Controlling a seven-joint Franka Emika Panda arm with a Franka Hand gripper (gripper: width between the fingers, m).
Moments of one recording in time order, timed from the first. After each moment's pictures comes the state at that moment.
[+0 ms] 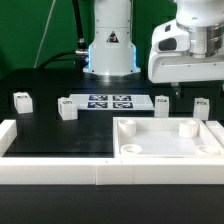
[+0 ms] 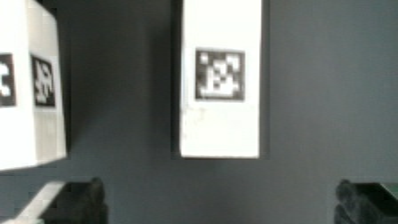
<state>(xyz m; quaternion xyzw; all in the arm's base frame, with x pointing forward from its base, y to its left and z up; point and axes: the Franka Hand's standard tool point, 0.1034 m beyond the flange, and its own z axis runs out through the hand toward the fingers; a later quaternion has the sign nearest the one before) 0.428 0.158 0.049 -0.97 0.11 0.22 0.08</state>
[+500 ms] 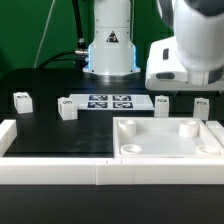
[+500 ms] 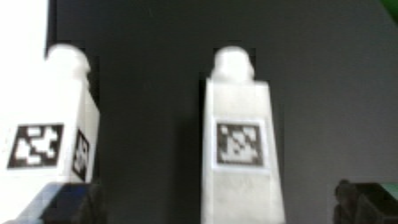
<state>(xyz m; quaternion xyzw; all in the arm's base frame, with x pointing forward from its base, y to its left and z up) 0.417 0.154 0.045 -0.90 0.10 0.42 0.08</state>
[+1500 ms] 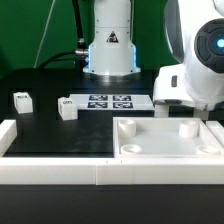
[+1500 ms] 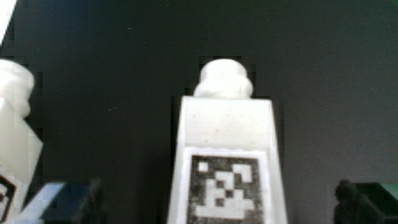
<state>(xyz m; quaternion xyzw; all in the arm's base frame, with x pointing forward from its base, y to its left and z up) 0.396 0.173 0.010 -0.88 0.10 0.46 0.08</state>
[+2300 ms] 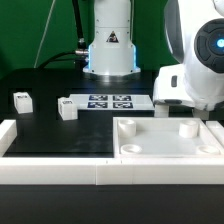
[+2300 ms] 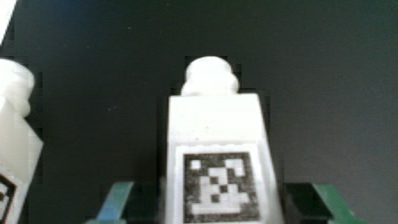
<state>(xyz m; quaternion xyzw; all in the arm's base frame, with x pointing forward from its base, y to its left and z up) 0.395 0.172 0.010 -0.88 0.10 0.46 0.08</state>
